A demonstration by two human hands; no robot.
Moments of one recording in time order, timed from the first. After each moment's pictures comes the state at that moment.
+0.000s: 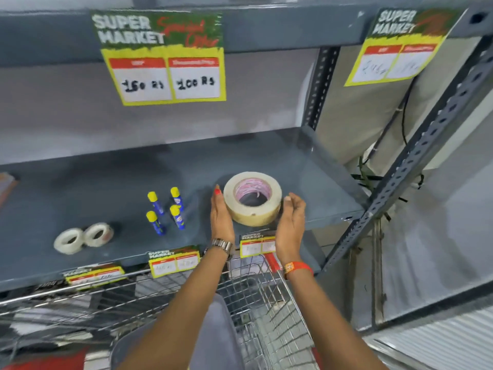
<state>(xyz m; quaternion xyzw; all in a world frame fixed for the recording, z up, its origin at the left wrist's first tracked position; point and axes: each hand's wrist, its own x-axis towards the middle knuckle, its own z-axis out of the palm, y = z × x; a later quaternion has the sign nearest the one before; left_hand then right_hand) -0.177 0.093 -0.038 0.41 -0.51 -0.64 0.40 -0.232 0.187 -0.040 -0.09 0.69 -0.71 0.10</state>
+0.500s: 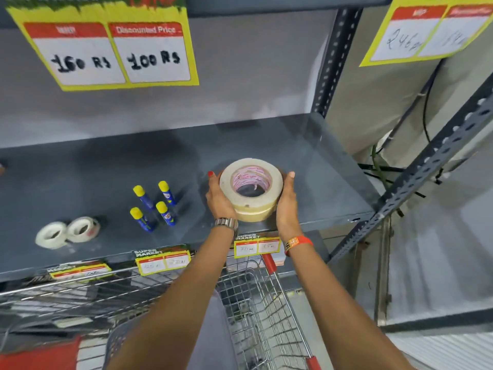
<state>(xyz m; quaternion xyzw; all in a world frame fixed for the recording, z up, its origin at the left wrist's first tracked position) -0.226 0.061 -0.054 0.42 -0.31 -0.71 0.47 -0.287 0.152 -0.049 -0.11 0.64 -0.71 0.27</state>
